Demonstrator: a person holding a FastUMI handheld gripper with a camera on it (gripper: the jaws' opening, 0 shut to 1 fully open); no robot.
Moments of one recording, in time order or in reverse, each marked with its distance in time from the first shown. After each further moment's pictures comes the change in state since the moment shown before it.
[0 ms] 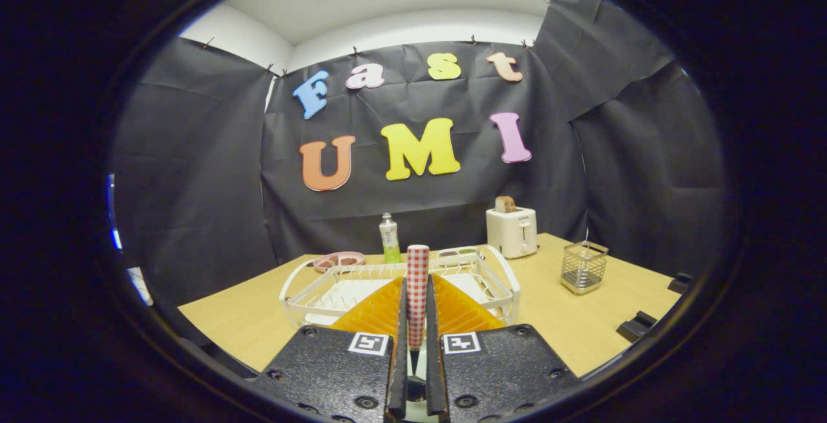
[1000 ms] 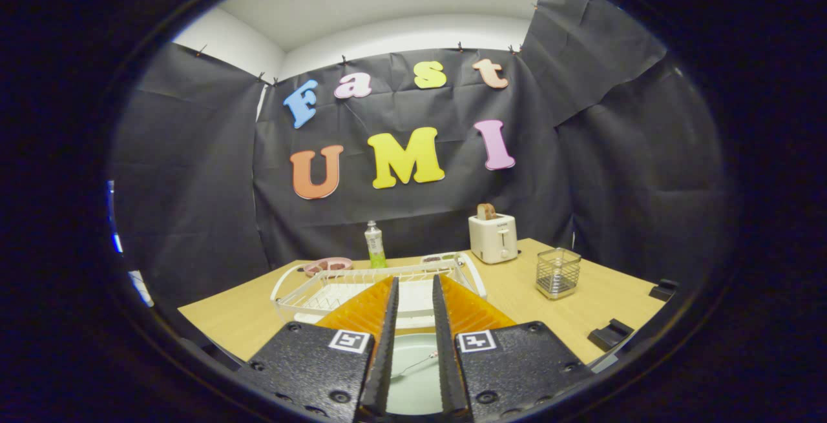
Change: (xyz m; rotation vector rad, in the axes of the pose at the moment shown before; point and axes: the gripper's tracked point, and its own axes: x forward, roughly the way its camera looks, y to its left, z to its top) arm -0.039 -0.051 0.024 -0.002 -0.029 -0.050
